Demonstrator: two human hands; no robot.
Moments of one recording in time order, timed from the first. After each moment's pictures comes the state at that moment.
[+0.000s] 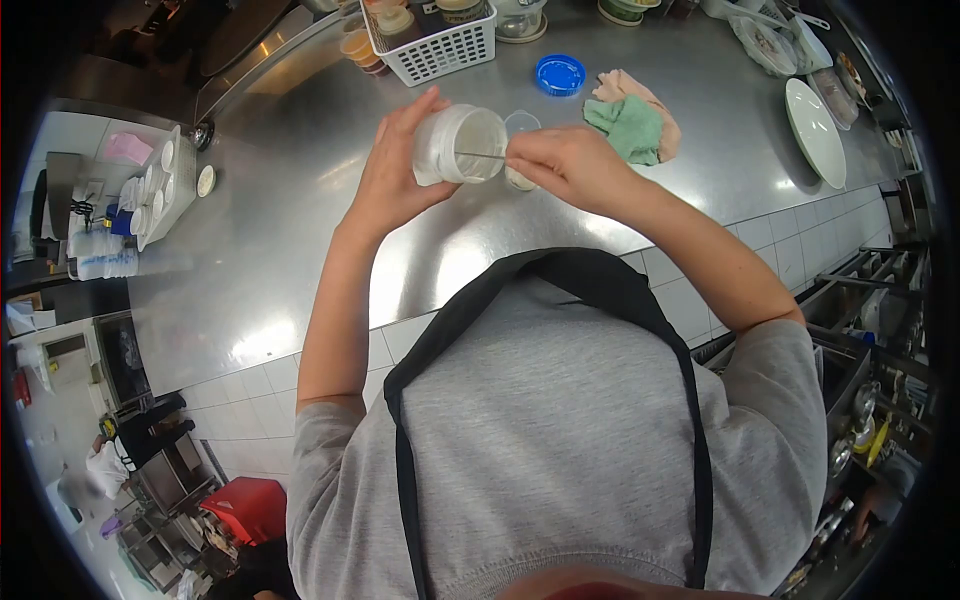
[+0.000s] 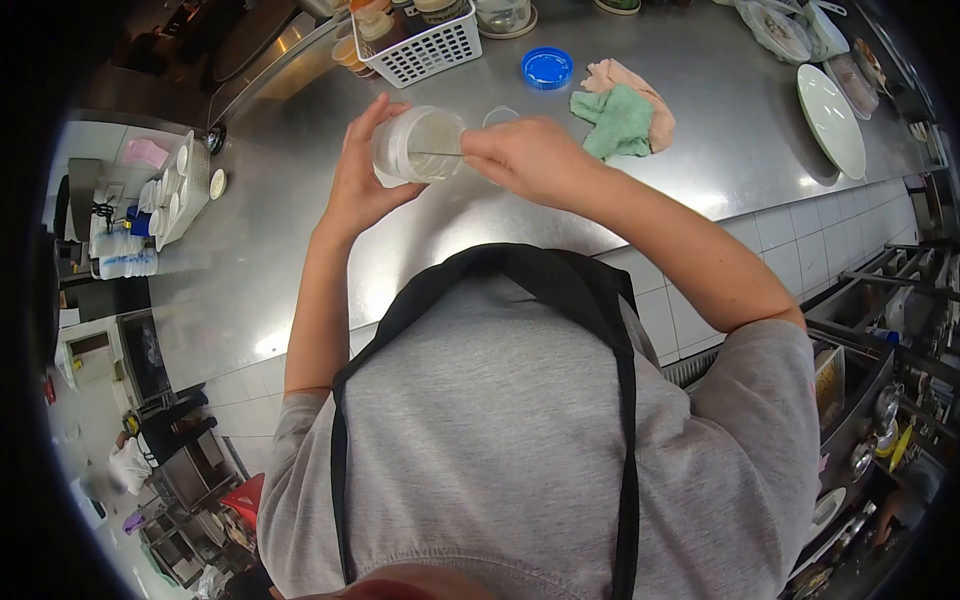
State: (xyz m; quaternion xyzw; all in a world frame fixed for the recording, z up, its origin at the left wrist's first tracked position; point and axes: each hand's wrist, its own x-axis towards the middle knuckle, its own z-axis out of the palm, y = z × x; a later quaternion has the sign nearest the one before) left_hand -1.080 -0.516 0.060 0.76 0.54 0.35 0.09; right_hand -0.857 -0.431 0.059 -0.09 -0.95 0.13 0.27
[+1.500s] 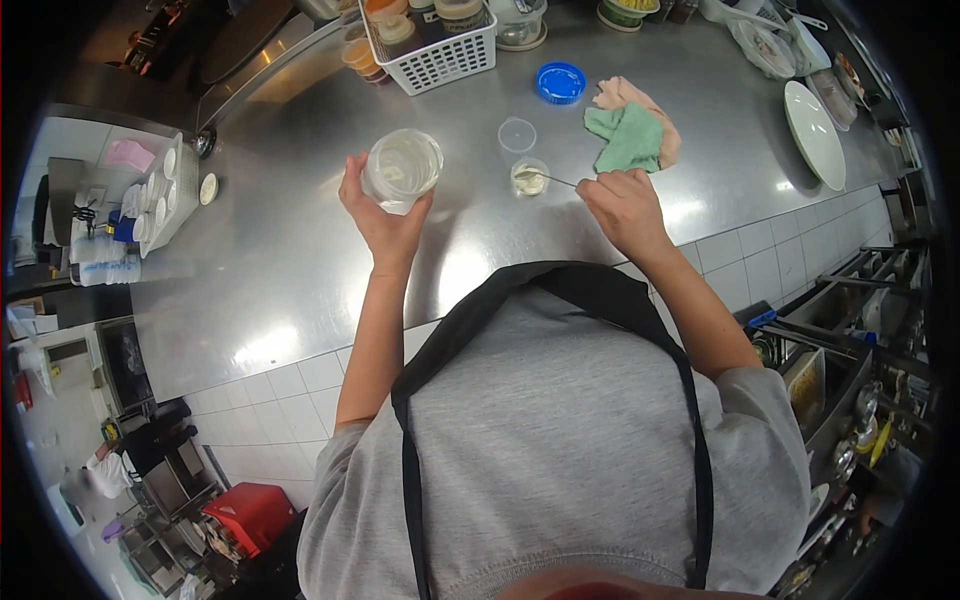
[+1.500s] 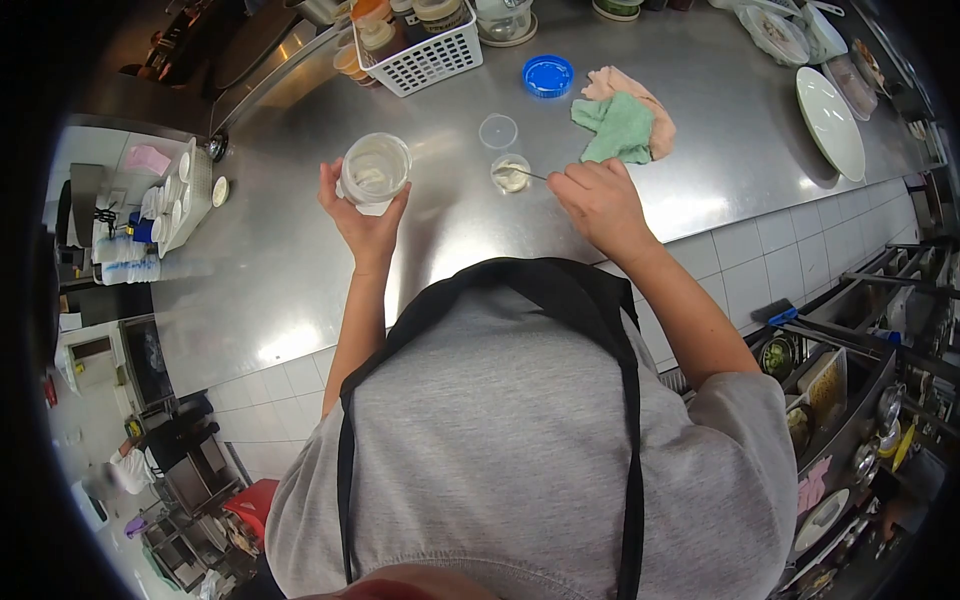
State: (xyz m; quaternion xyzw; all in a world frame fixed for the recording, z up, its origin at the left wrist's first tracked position) left_hand -1.087 -0.542 -0.023 0.54 0.65 0.53 -0.08; right_hand -0.799 -0.453 0.007 -0.27 -0.92 0.03 0.28
